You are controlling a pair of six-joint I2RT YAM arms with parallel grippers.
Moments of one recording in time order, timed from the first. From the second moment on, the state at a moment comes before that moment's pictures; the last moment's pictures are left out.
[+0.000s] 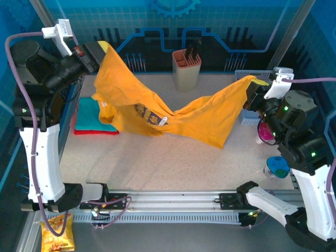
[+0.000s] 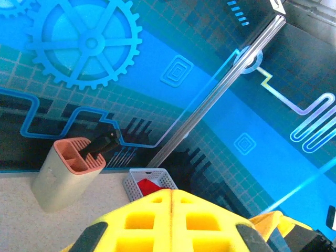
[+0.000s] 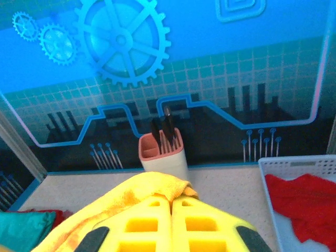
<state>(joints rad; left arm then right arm) 0.02 1.31 2.07 -0.72 0.64 -0.68 0.41 0.92 1.59 -0.78 0.29 0.24</state>
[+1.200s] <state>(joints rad) 0.10 1.58 1.73 -0.09 0.80 -1.08 0.16 1.11 1.46 -0.49 0.03 0.30</state>
